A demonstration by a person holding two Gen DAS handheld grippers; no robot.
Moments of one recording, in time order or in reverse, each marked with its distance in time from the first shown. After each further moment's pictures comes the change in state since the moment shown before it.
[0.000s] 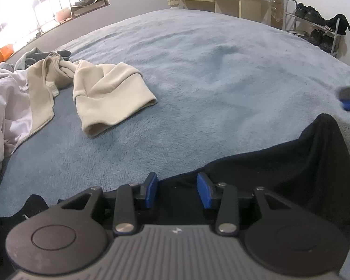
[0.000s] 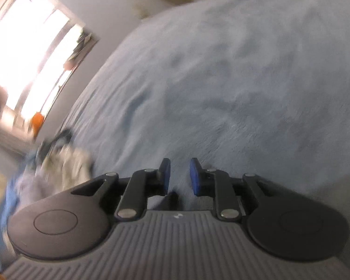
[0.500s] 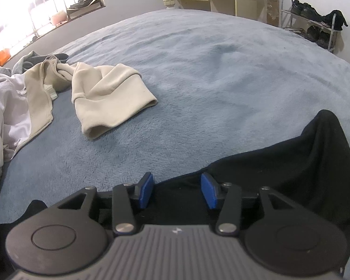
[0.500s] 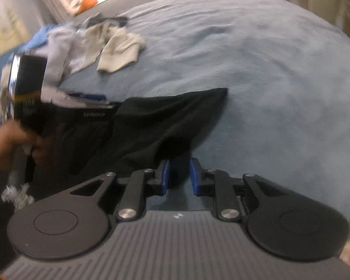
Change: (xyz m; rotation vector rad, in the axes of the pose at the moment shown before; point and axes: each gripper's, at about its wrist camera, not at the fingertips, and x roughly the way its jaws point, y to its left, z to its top) left arm 0.001 0.000 0.000 0.024 0.000 -0.002; right arm -0.028 0.044 -0.083 -0.622 0.240 0.028
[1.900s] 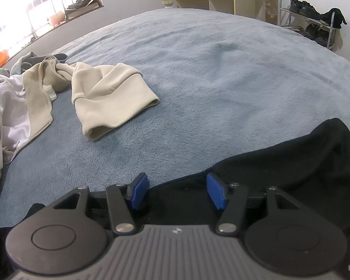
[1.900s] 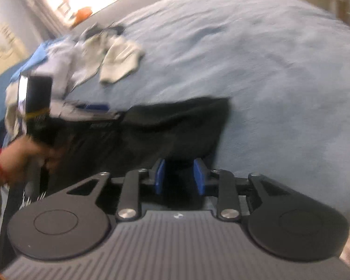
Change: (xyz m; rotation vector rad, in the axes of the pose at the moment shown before) left arm 0.005 0.004 0.001 0.026 0.002 -0.014; right arm -0.009 -0.004 -0.001 0.134 0.007 0.051
